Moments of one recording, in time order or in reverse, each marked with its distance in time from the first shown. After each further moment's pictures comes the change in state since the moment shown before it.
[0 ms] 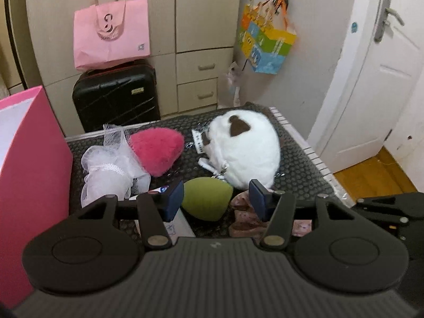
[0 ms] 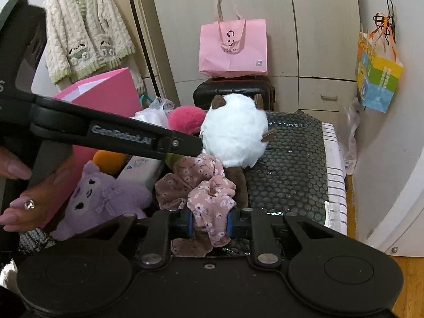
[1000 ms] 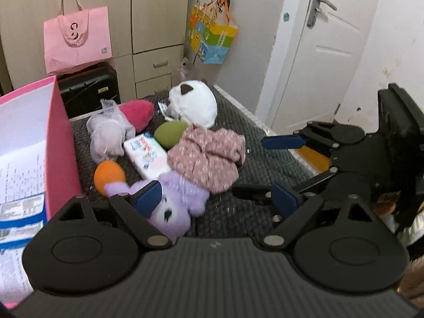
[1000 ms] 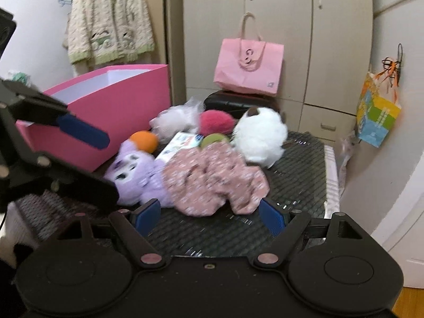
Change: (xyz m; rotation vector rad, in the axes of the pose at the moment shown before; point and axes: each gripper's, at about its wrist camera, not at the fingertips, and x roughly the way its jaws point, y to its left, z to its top) left arm -0.109 0.011 -0.054 0.117 0.002 -0.212; right arm -0.040 0.044 -0.017 -0.158 -0.069 -0.060
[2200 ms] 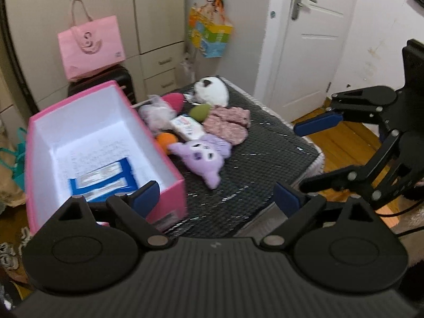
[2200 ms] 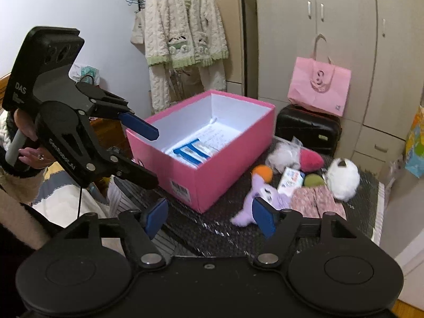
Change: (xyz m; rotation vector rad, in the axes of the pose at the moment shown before) left arm -0.151 0.029 -0.025 0.102 0.071 -0.009; right arm -0.123 0.115 0.053 -0.108 0.069 0.236
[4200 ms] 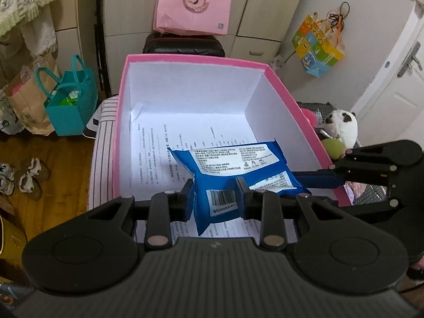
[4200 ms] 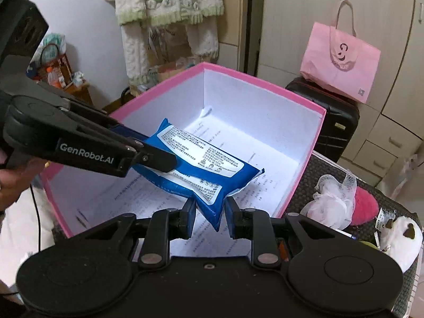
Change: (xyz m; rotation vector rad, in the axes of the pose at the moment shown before) left arm 0.061 0.204 -0.001 -0.413 0.029 0.148; right arm 0.222 0.014 0.113 -0.039 0.221 -0.046
